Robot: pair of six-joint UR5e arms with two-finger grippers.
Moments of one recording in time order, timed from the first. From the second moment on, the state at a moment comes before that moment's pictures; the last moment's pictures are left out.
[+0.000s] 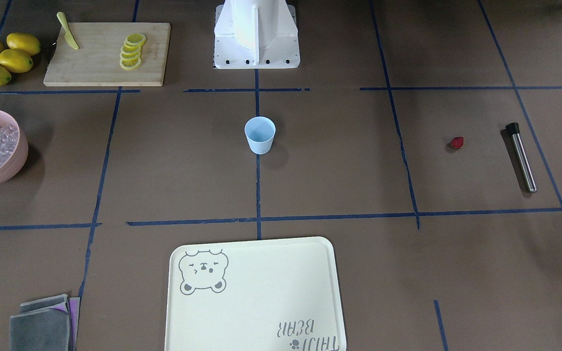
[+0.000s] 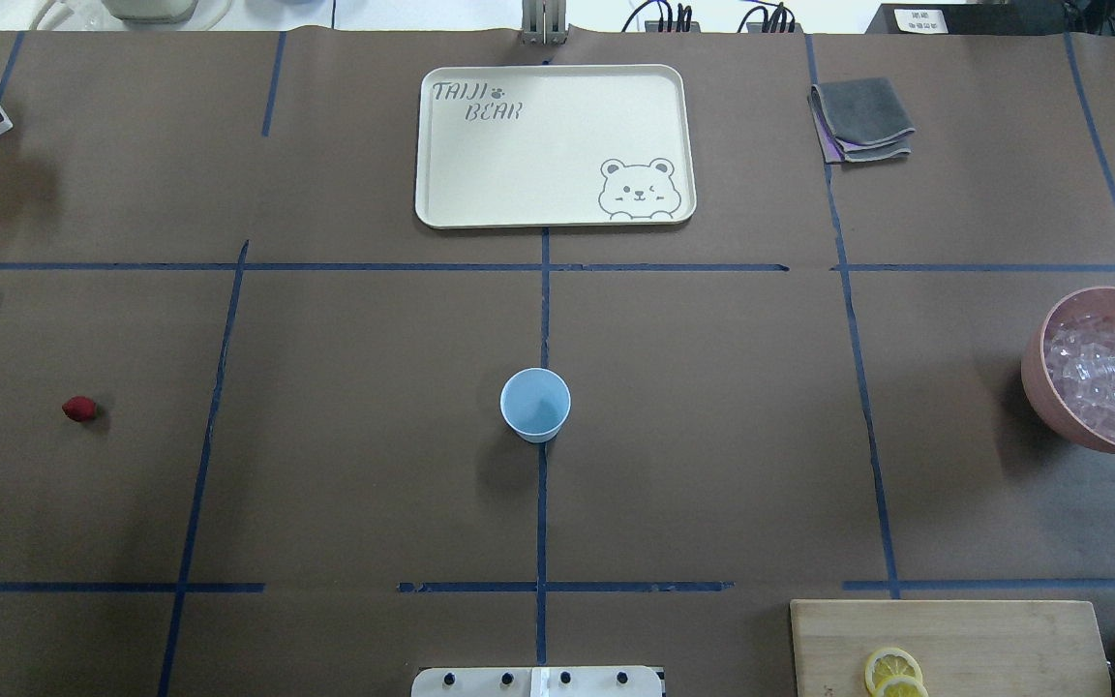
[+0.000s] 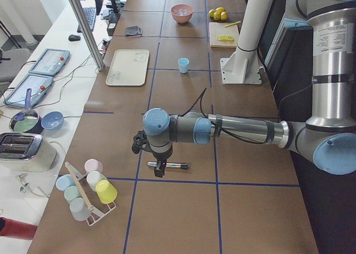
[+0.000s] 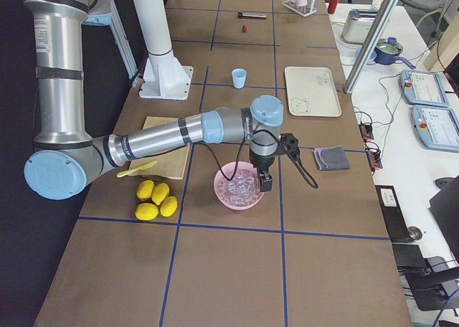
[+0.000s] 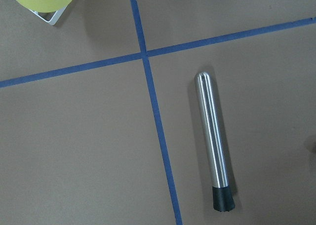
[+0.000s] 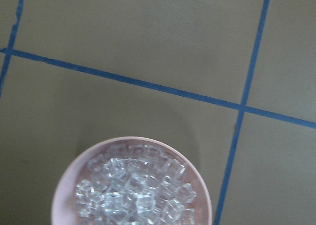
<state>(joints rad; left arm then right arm) -1.53 -1.47 -1.76 -1.50 -2.37 0.16 1.38 -1.59 1.95 -1.69 2.27 0.06</state>
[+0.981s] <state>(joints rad) -1.53 -1.47 -1.76 -1.50 -2.37 0.16 1.12 -1.68 1.88 -1.34 2.20 0.23</state>
